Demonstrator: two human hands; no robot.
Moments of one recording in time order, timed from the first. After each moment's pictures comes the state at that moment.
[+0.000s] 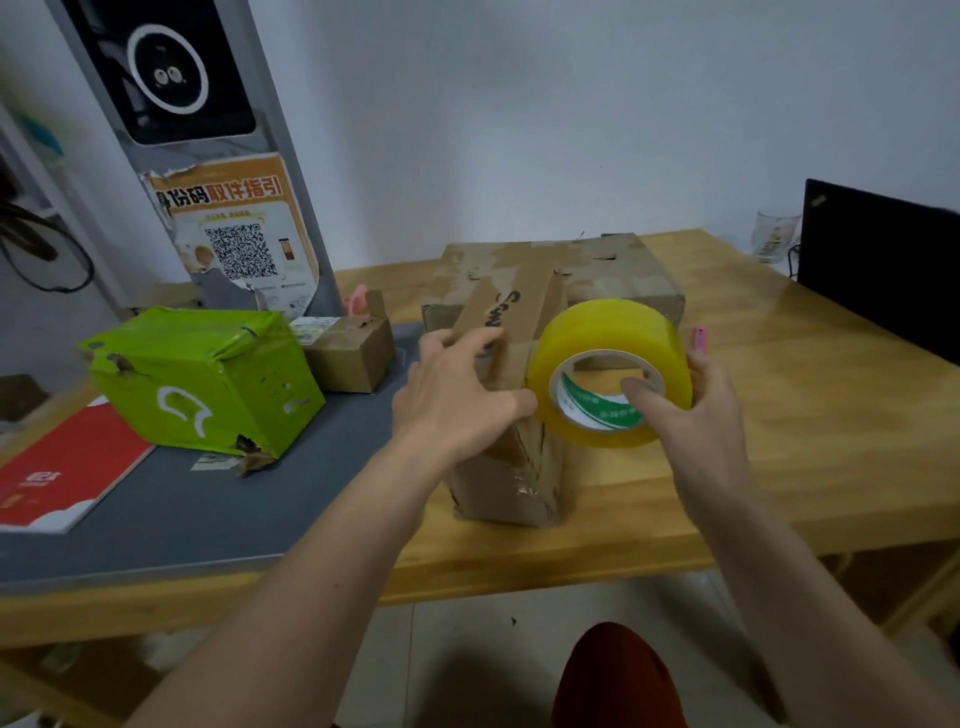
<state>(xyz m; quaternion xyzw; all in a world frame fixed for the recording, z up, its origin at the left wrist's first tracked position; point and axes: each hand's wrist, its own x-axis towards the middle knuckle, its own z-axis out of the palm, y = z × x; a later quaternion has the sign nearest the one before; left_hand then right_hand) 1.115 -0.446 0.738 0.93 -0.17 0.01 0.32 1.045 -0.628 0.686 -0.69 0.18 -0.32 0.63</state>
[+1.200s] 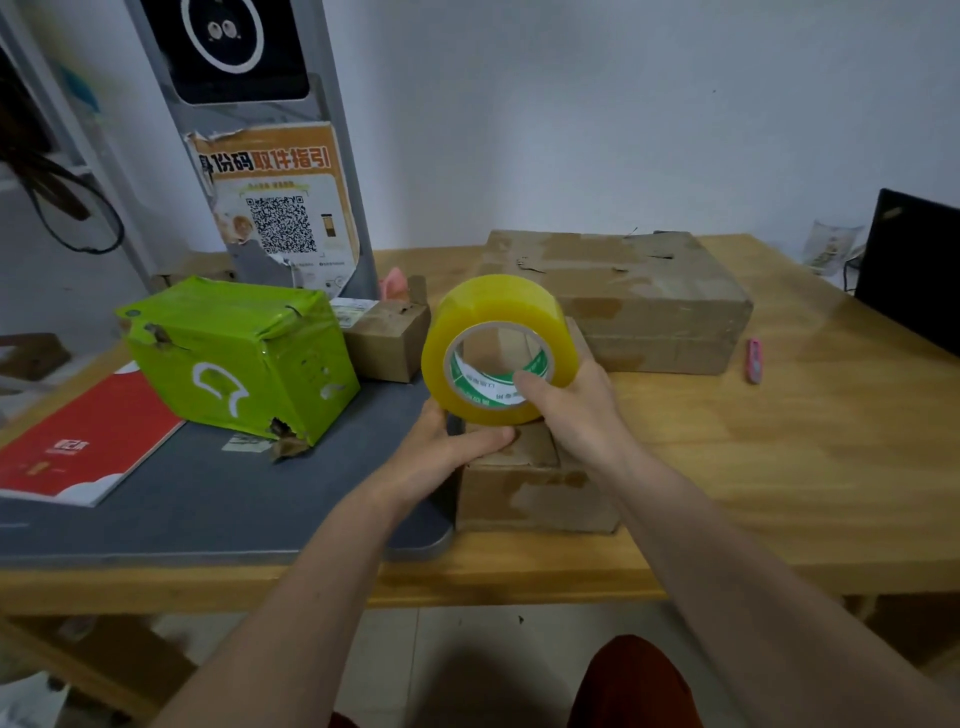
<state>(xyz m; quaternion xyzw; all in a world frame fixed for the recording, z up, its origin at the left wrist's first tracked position) 1.175 -0.374 0.648 0.74 -0.18 -0.14 0.63 1.138 -0.537 0.689 -0.80 0.08 -0.16 0.57</state>
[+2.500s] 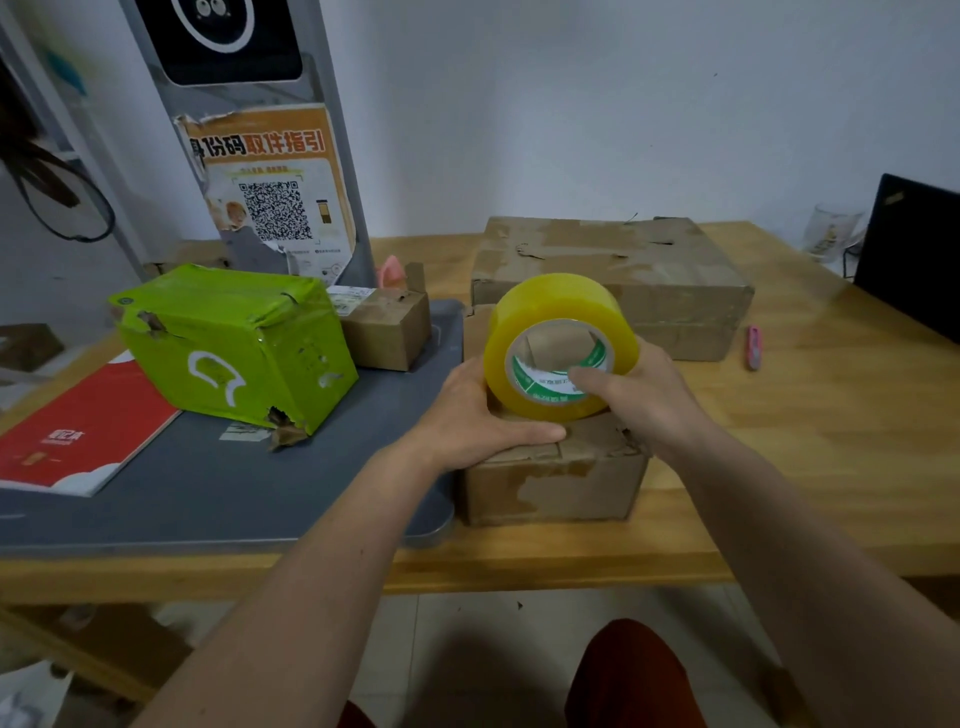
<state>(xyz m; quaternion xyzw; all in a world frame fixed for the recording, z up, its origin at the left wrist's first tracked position) 1.193 -0.406 0.656 0.83 -0.28 -0.07 0.48 1.124 -0.584 0.692 -0.82 0.13 -0.15 0.54</state>
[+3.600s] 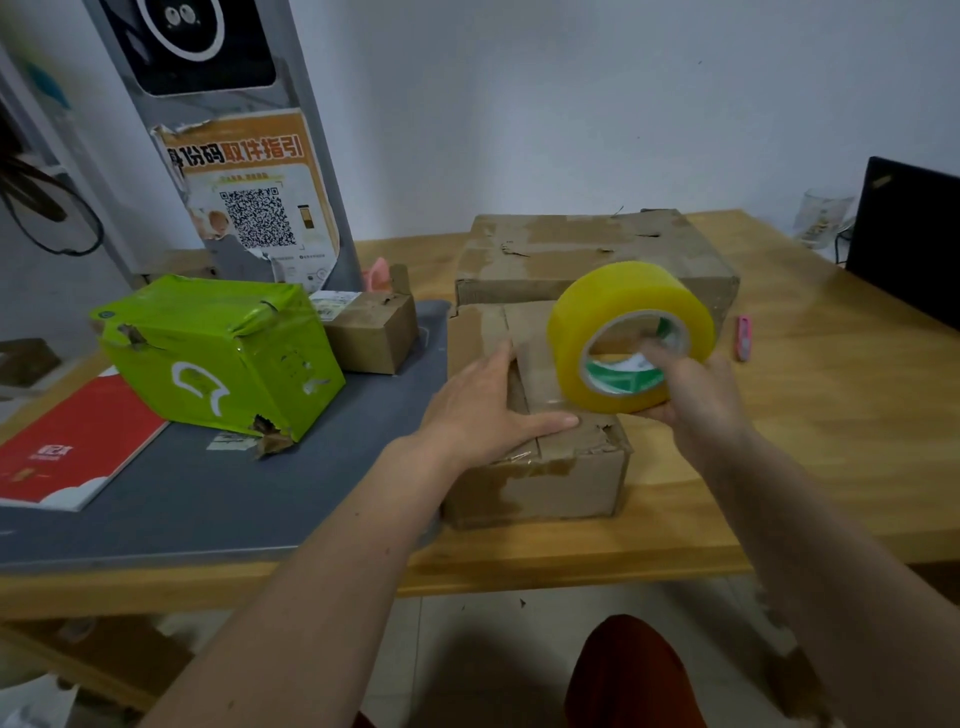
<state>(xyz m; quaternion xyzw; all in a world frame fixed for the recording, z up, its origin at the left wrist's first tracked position) 1.170 -0.431 0.686 0.93 -0.26 -0.05 0.27 1.115 -0.627 0.683 -0.58 0.23 -0.22 0.75</state>
